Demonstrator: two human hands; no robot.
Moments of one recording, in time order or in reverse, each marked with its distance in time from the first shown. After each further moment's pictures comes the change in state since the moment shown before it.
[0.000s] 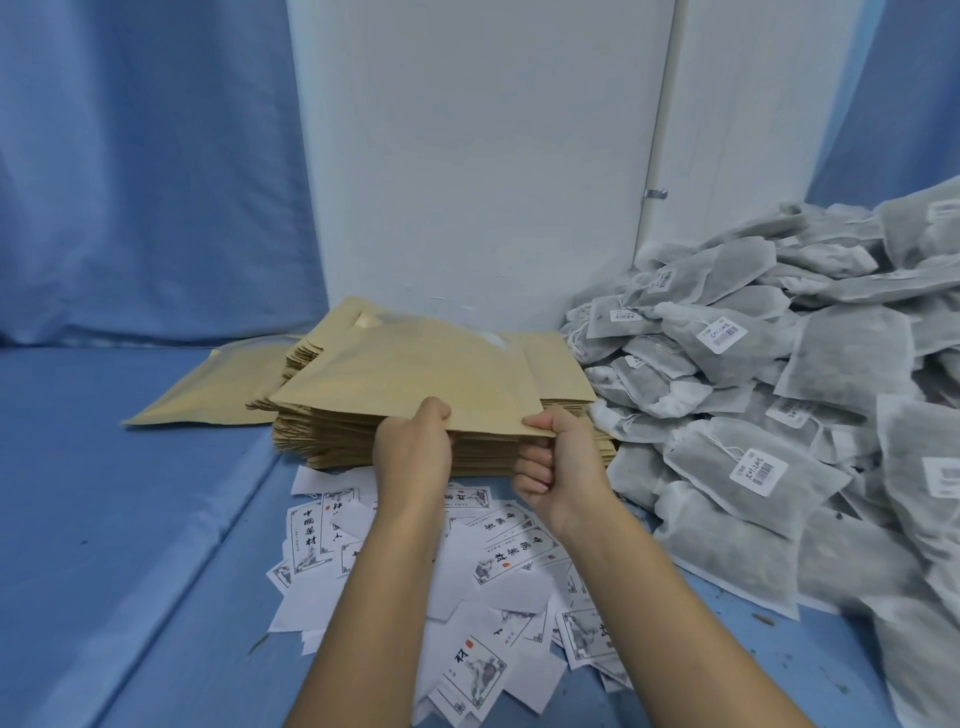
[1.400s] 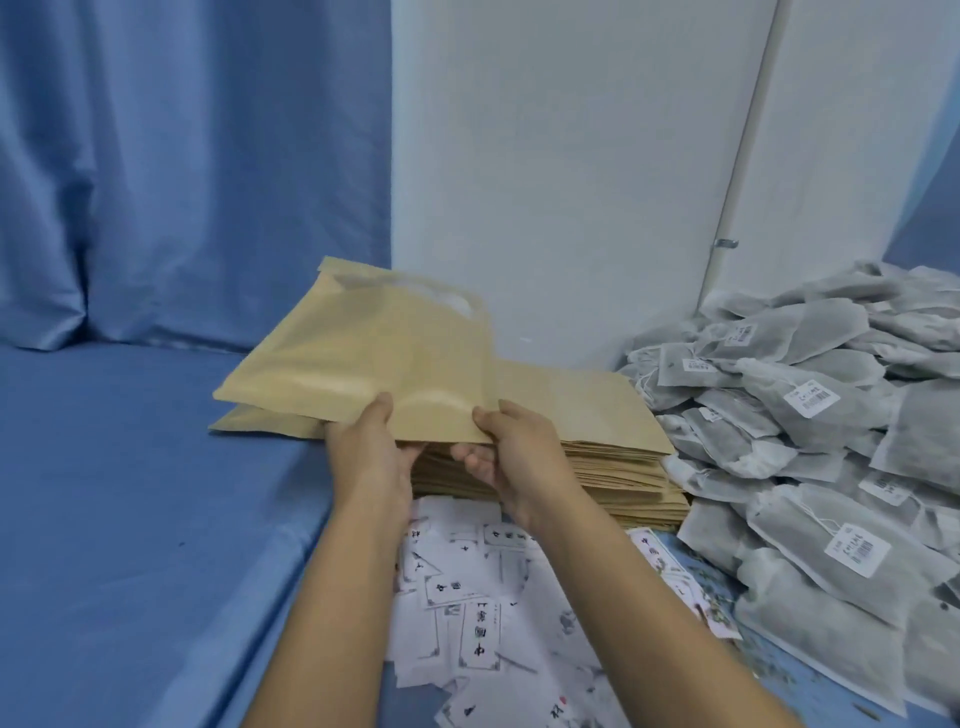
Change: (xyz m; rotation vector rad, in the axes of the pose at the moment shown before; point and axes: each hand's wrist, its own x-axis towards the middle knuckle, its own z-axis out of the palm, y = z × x) left_hand 0.045 0.039 -0.075 -0.707 0.113 0.058; right_hand -0.009 0.031 0.110 -0.380 -0.211 -0.144
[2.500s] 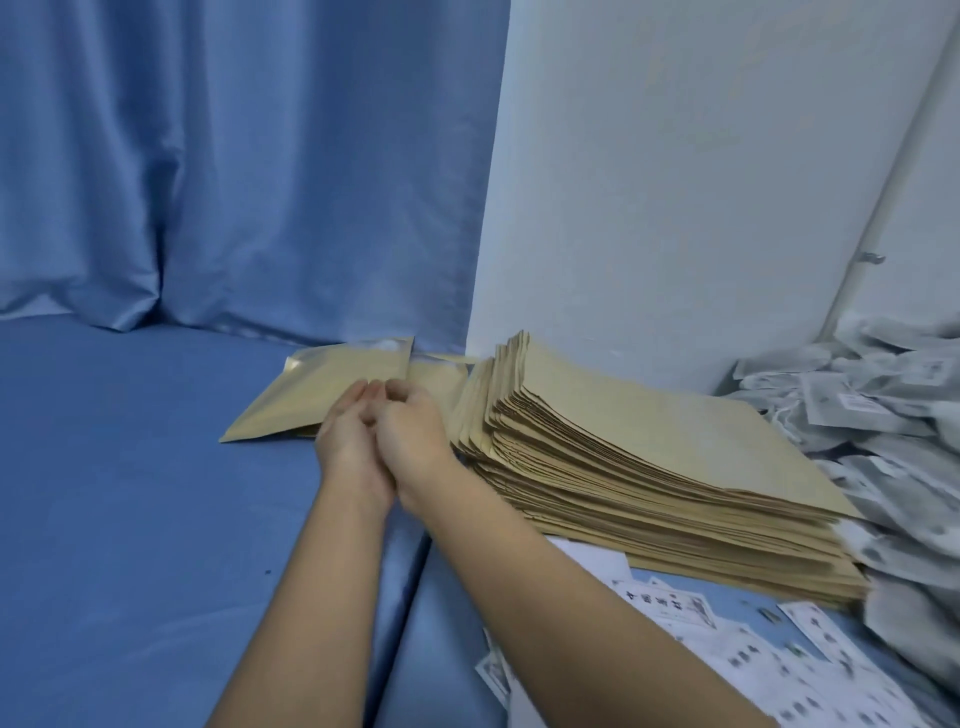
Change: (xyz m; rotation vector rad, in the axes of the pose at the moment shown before) left_hand 0.131 0.043 -0.072 -0.027 0.101 -0.132; right_hand 0.097 0.088 0.170 -0.252 -0.150 -0.058
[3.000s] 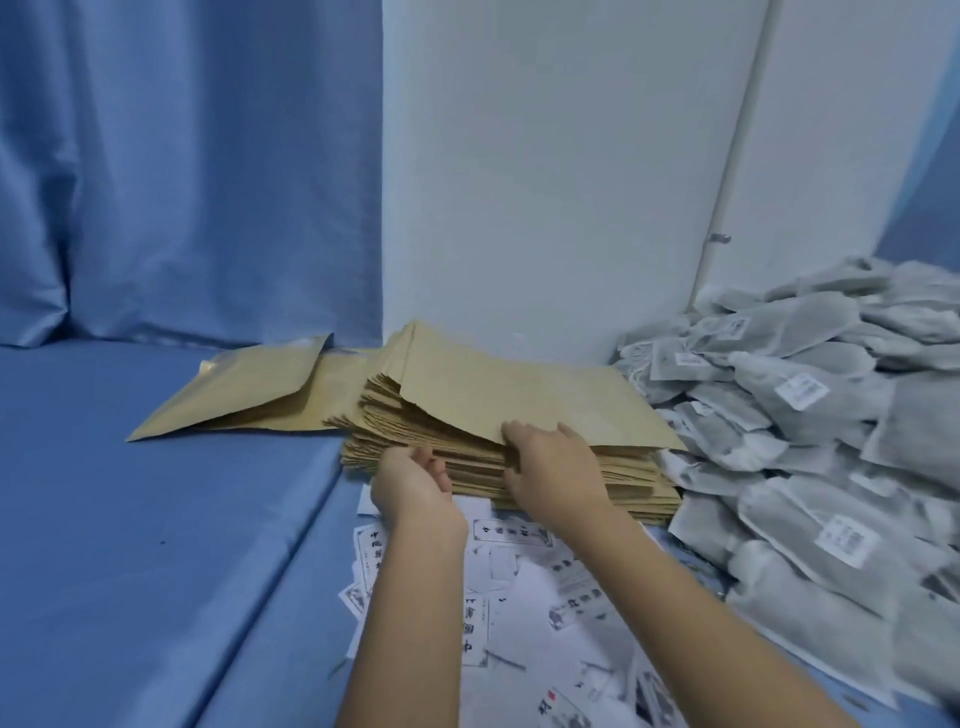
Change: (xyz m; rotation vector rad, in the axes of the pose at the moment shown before) left_hand -0.141 -0.102 0.058 0.088 0.208 -0.258; right_hand -0.100 -0.011 -0.231 -1.545 0.174 -0.251
